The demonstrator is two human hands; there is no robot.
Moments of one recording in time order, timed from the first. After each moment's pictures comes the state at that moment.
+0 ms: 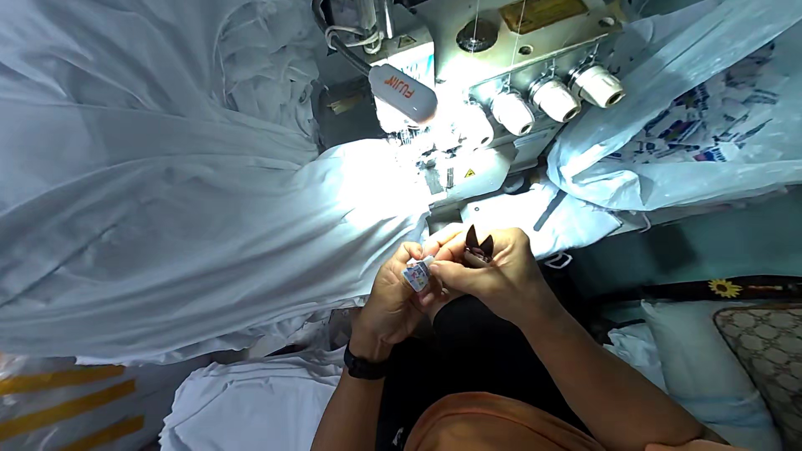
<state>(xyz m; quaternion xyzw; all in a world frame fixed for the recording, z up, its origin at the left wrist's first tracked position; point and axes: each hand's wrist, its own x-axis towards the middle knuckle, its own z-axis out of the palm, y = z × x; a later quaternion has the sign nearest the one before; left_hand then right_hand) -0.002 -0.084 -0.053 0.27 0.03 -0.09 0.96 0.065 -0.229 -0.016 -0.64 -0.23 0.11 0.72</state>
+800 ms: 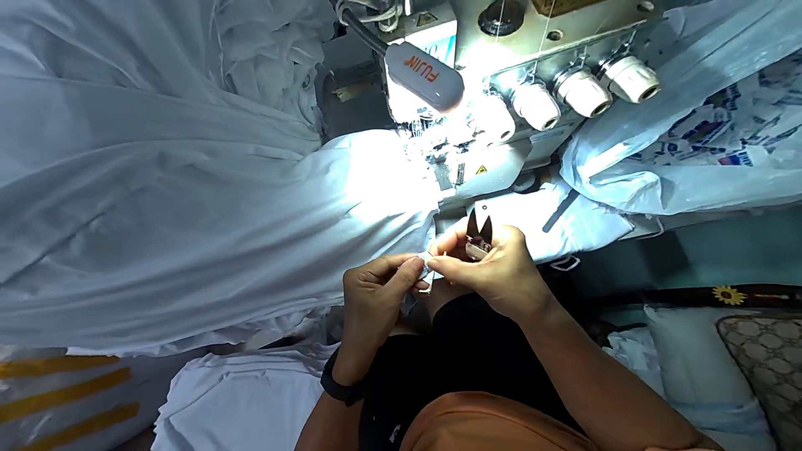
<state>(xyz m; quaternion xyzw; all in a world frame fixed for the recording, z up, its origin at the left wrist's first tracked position) -0.012 -0.079 -0.024 0.66 0.16 0.12 0.72 0.070 -0.224 -0.032 -0.63 -0.17 0.18 0.74</state>
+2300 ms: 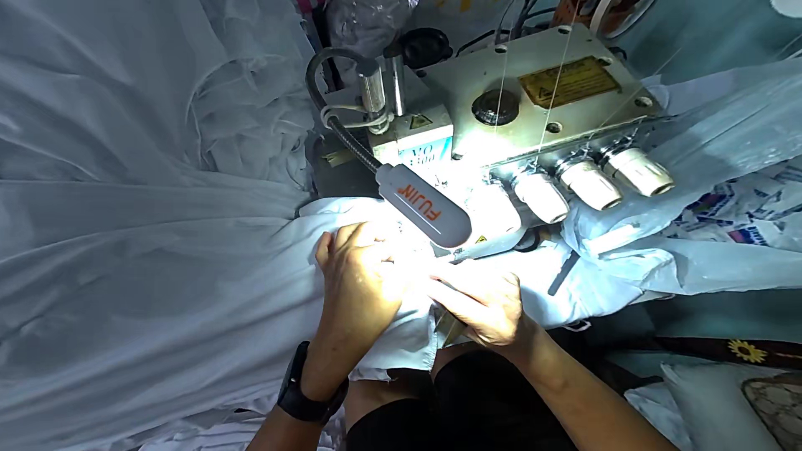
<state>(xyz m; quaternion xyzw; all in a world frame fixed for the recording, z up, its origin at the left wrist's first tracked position) 0.084 -0.033 -0.005 0.94 0.03 0.13 0.33 0.132 -0.215 -0.081 -0.71 -0.48 -0.31 0.41</state>
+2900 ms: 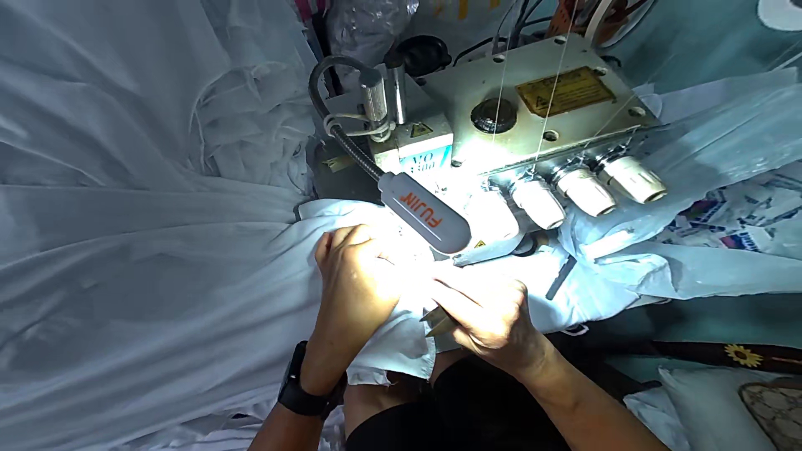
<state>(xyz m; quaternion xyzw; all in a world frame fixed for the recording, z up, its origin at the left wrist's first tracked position) 0.089 -0.029 -0.006 0.94 0.04 0.13 0.31 0.121 -0.215 -0.061 -0.78 -0.44 -0.27 0.35</state>
